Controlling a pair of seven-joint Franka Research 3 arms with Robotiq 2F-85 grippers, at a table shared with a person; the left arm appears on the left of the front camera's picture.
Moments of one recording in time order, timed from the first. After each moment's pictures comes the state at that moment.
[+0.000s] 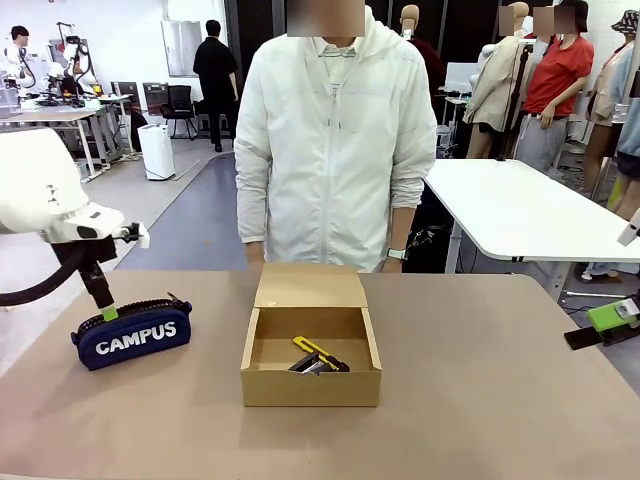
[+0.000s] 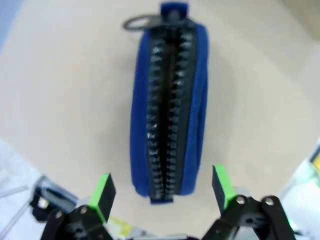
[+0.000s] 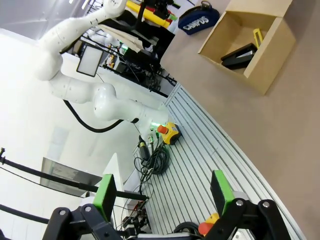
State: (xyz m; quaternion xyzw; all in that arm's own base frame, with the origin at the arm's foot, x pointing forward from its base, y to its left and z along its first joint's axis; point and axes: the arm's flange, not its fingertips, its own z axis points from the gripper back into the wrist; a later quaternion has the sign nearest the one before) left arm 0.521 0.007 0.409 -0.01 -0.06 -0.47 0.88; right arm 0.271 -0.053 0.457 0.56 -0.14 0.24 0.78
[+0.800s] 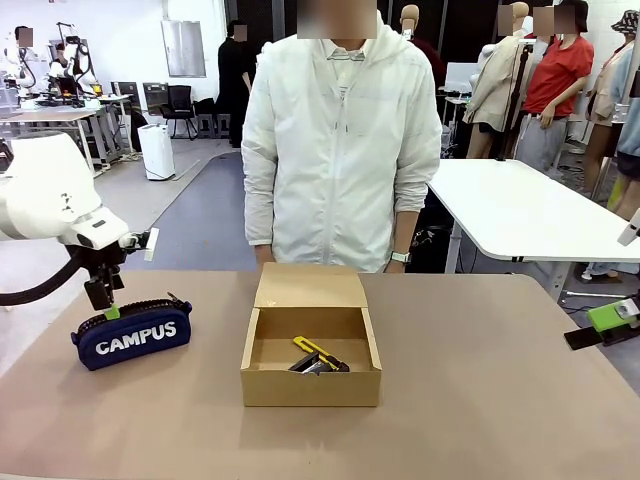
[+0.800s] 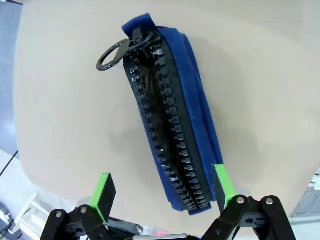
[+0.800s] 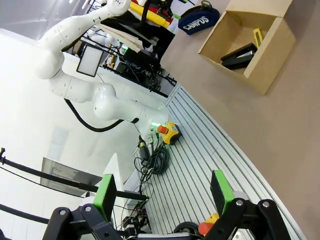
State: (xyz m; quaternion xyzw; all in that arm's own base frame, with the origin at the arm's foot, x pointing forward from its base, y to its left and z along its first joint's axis) left arm 0.532 -0.006 0.406 0.02 -0.08 -0.61 0.79; right arm 0.271 -0.053 0.457 0.56 -0.14 0.24 0.78
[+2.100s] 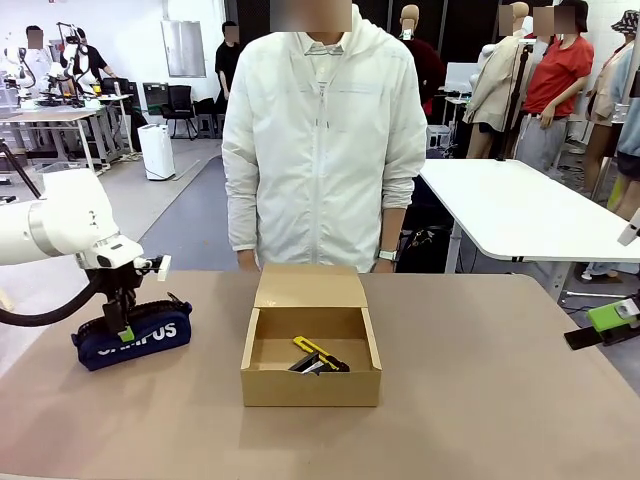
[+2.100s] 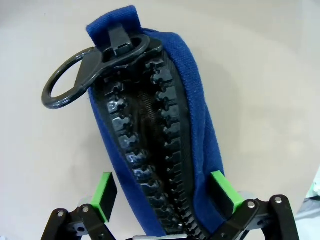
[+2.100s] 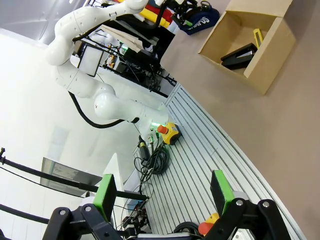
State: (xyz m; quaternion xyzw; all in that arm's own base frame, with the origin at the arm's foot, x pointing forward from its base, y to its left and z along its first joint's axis) left arm 0.566 -0.007 0.330 -0.08 -0.03 -0.61 0.79; right arm 0.271 -0.053 0.457 0.56 -0.14 0.24 0.78
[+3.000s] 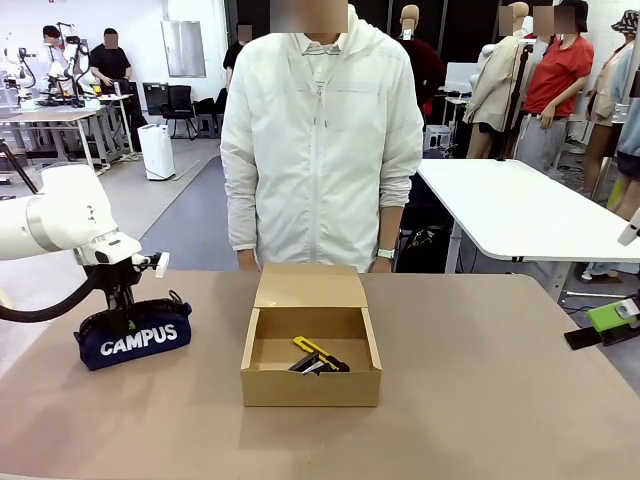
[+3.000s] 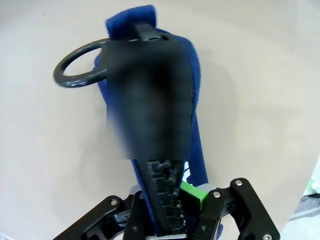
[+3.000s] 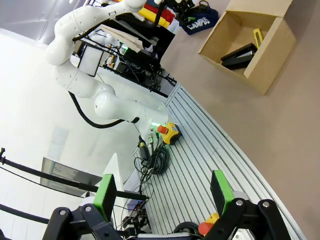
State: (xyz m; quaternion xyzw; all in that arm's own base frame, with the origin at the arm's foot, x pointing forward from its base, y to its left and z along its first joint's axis) left arm 0.569 -0.003 0.337 -0.09 -0.02 -0.61 0.79; right arm 0.271 -0.053 0.457 0.56 -0.14 0.24 0.78
